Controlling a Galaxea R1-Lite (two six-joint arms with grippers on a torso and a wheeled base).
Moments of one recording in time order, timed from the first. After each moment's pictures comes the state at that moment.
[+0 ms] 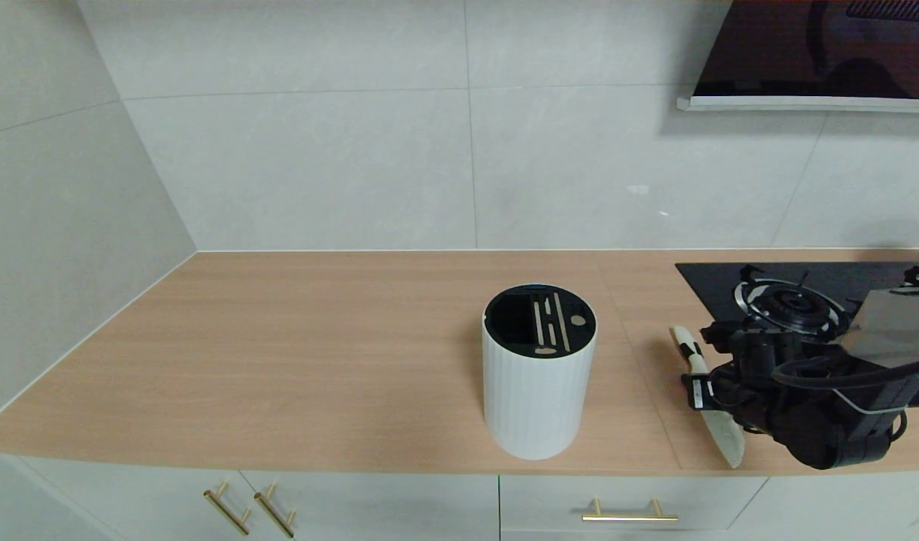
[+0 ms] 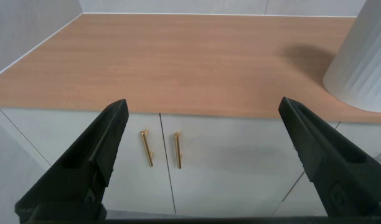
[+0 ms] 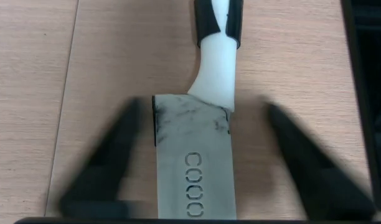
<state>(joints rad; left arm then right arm) -0.01 0.00 0.00 0.00 0.05 -0.01 0.10 2.29 -0.76 -1.00 -0.15 0.00</state>
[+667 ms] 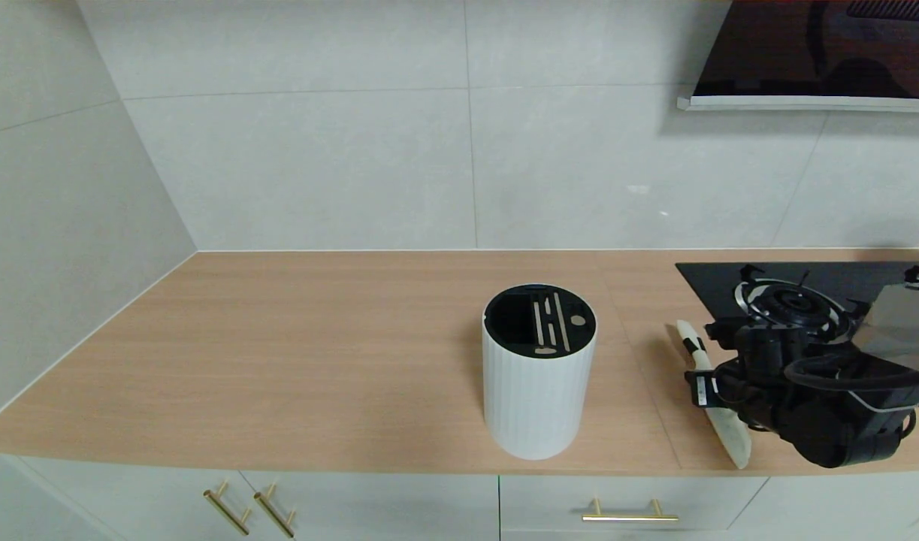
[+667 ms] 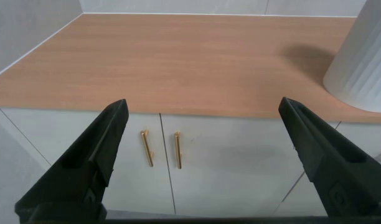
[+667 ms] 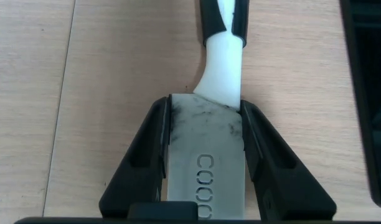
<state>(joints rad) -0.01 0.00 0.00 0.00 0.05 -0.01 0.10 2.25 -0.74 -0.98 -0.15 0.00</state>
